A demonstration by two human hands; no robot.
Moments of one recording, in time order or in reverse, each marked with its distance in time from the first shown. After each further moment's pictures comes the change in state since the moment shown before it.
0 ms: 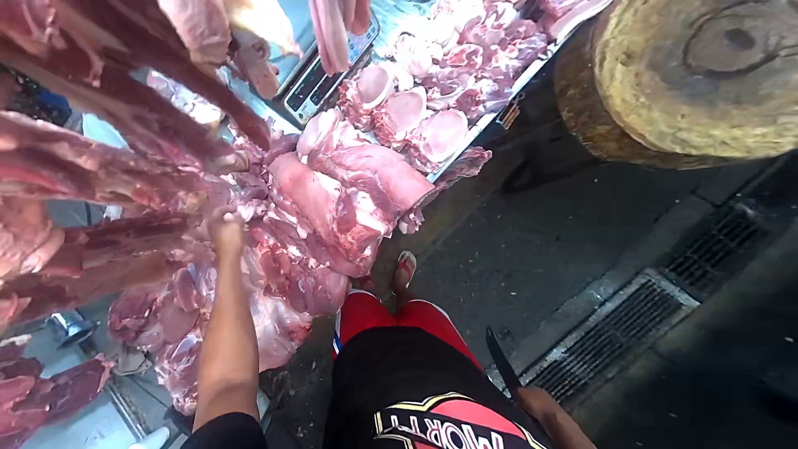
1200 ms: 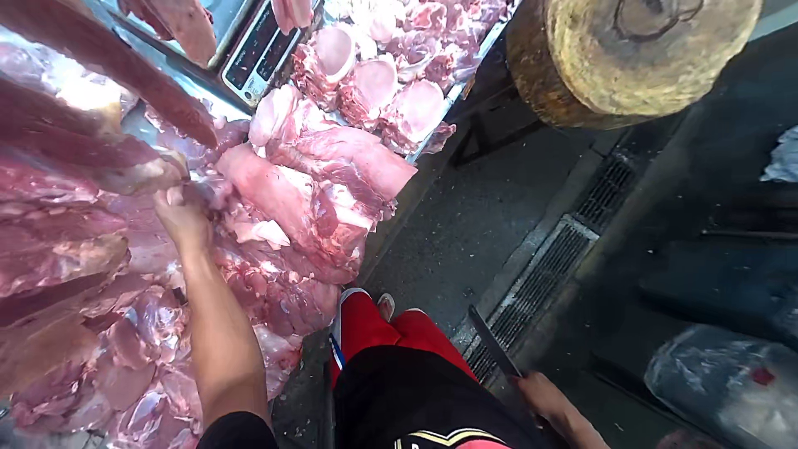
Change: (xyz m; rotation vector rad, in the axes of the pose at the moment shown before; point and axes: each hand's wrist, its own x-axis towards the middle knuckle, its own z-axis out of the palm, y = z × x) left_hand 0.080 -0.004 0.070 -0.665 -0.102 0.298; right_hand -0.070 -0.006 0.025 0.096 0.107 0.034
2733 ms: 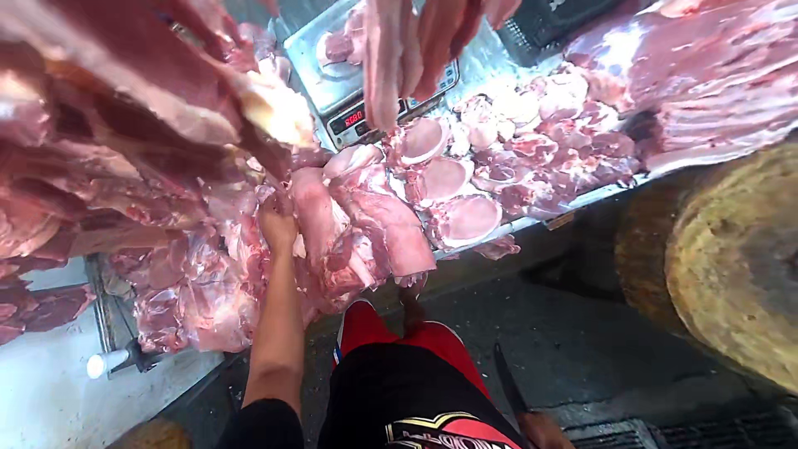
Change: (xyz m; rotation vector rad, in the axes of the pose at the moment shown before) left_hand -0.055 0.047 0.106 0.833 0.428 -0.384; right_hand -0.004 -0.224 -0.258 -0.505 -0.047 0.038
